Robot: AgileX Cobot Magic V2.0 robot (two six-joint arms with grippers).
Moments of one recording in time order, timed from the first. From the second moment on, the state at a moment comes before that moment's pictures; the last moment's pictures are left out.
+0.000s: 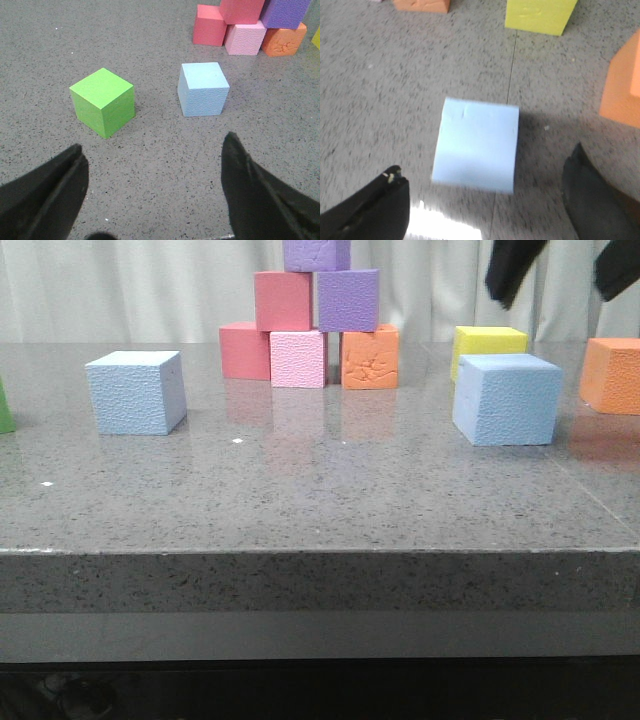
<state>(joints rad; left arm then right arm) -0.14 0.54 -0.69 -0.12 0.65 0.09 0.33 1.47 -1.29 -0.10 0.77 0.33</state>
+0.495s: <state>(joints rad) -0.14 0.54 -0.69 -0.12 0.64 0.09 0.33 1.72 -1.36 -0.10 0.75 0.40</state>
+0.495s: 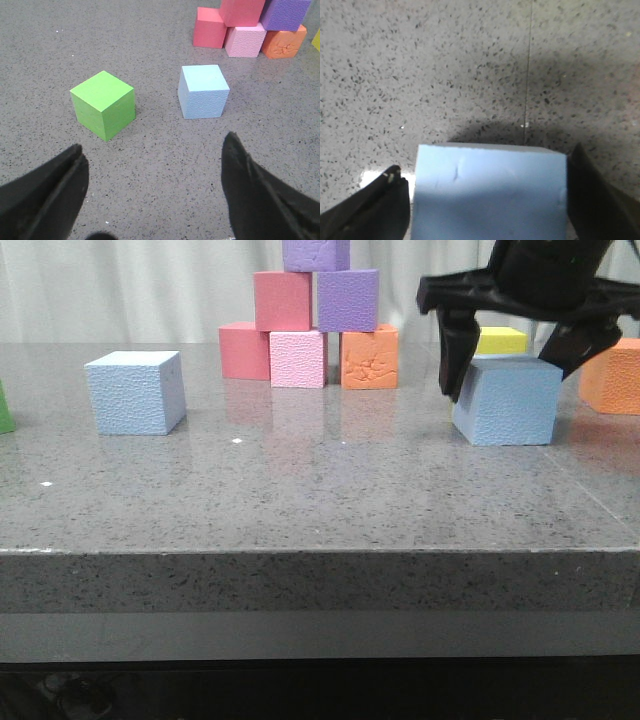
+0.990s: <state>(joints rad) -0.14 0.54 -0.69 -0.11 0.64 0.09 0.35 1.67 -1.37 -0.09 0.79 0.40</state>
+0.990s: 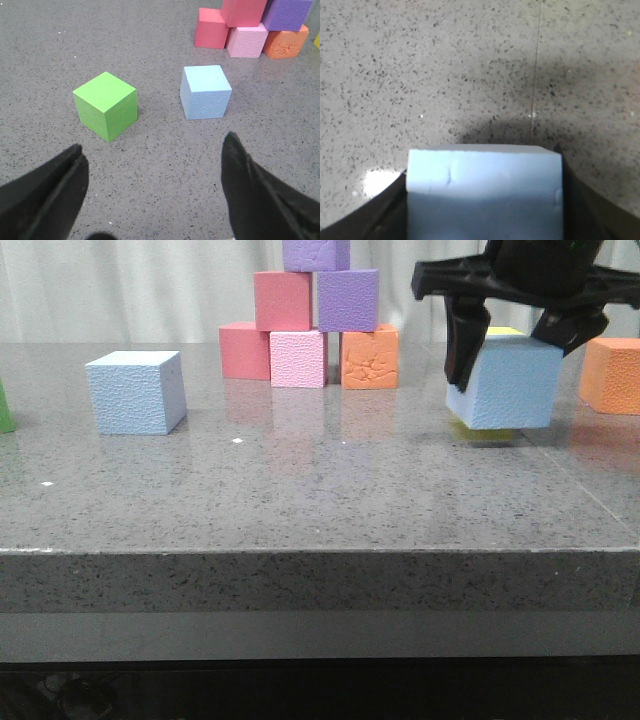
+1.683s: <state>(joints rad) -0.14 0.54 -0.69 -0.11 0.64 0.09 0.62 1.84 -1.68 -0.17 0.92 0.64</state>
